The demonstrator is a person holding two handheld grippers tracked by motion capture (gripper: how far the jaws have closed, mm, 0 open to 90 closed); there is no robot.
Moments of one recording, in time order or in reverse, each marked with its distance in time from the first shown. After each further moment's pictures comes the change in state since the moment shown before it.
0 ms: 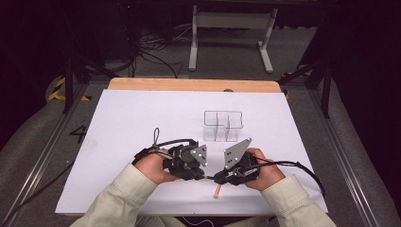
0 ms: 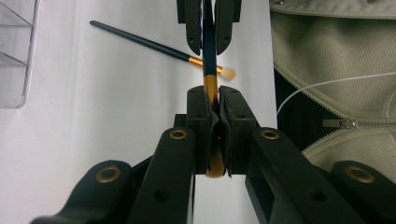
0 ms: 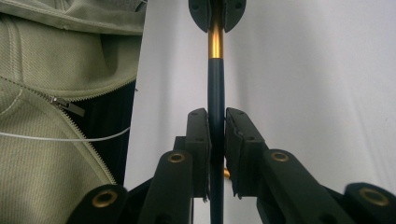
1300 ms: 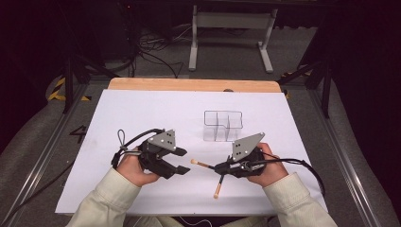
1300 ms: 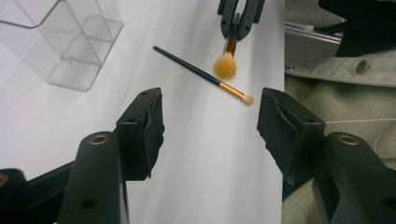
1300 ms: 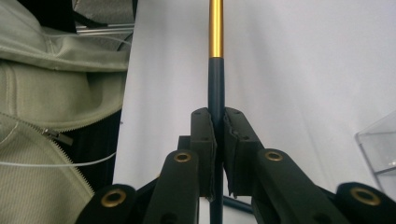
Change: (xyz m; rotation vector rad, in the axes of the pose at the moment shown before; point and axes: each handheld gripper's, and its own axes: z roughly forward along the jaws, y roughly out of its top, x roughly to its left) left arm 0.000 -0.061 -0.045 -0.318 0.103 -0.176; right arm -0.002 0.002 -0.023 -0.148 -0.094 0.014
